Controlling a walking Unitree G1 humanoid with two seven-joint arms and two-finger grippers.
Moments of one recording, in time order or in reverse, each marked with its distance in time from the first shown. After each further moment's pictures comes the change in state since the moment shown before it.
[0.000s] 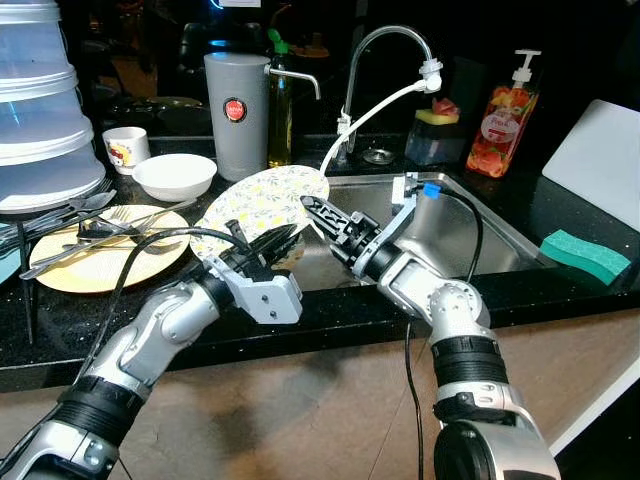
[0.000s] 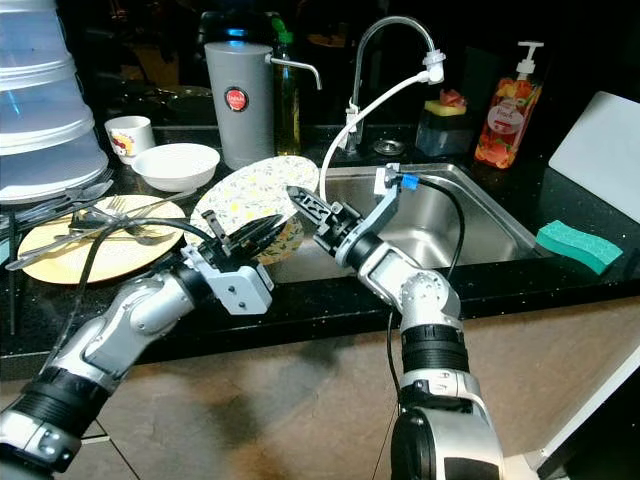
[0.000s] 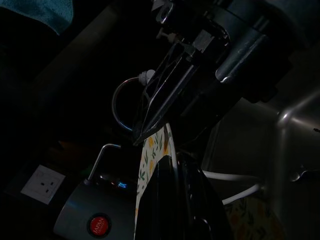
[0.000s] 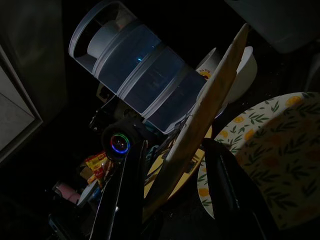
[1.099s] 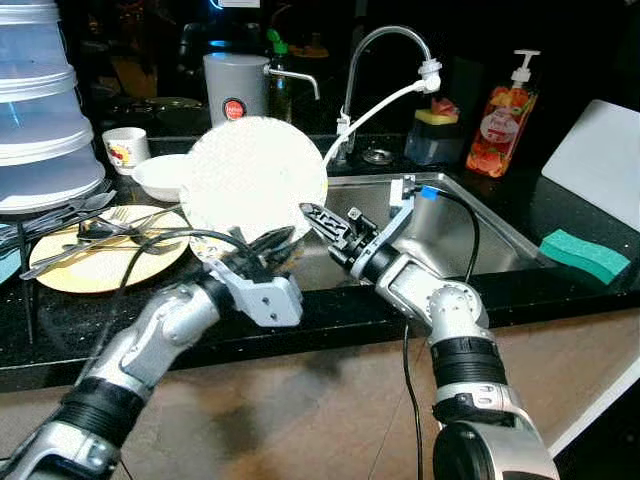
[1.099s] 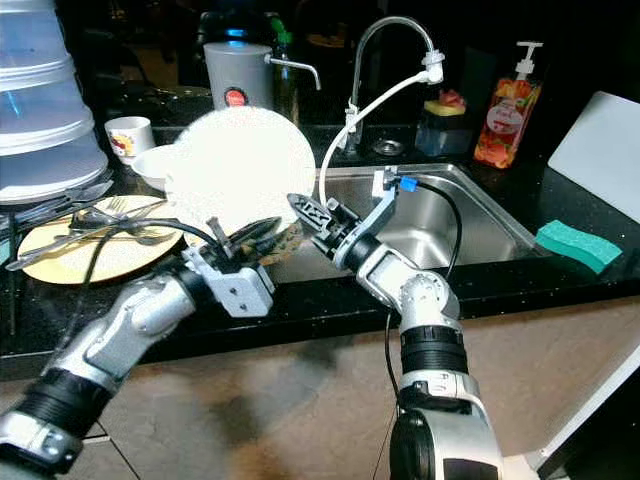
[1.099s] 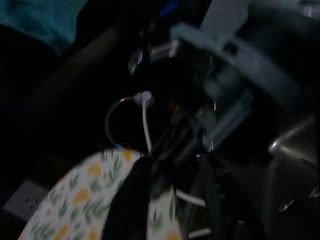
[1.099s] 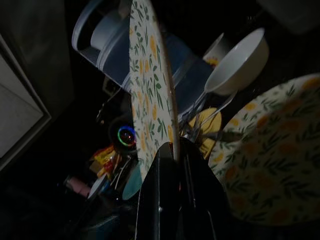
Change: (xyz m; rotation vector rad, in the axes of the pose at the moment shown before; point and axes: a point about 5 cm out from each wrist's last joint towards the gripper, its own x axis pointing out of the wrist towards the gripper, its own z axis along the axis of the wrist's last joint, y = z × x) left arm 0.007 -0.007 0.013 -0.067 -0.080 0.003; right arm 0.003 0.000 -0.009 0.049 0.022 0.009
